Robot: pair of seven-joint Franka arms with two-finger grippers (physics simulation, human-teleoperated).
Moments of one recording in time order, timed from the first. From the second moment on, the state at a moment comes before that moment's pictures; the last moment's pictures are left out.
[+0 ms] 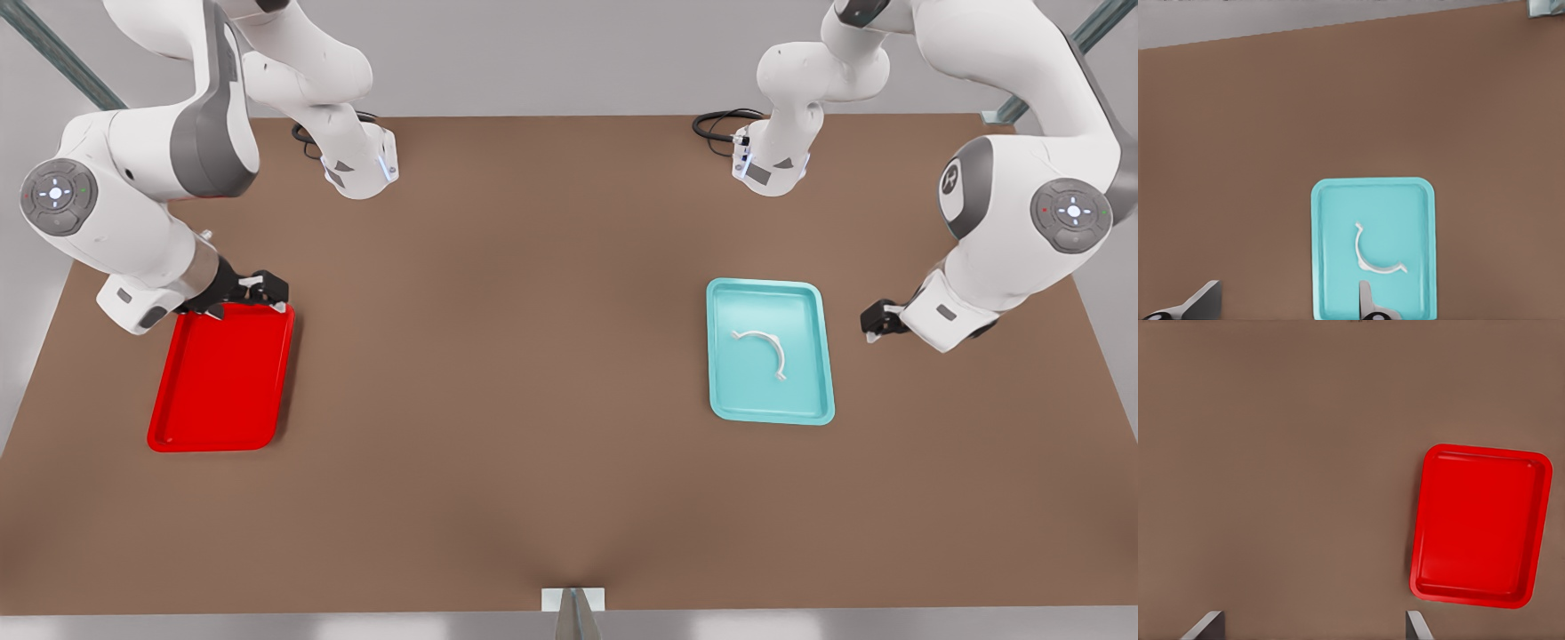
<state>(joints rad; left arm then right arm) -0.04 0.21 -0.06 -1.39 0.09 1.60 -0.01 0.06 0.13 0.06 -1.46 0.00 1.50 0.00</state>
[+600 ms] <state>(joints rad) -0.01 0.33 -0.07 -2.25 -0.03 2.52 0.04 0.06 0.14 0.07 -1.45 0.00 1.52 0.00</state>
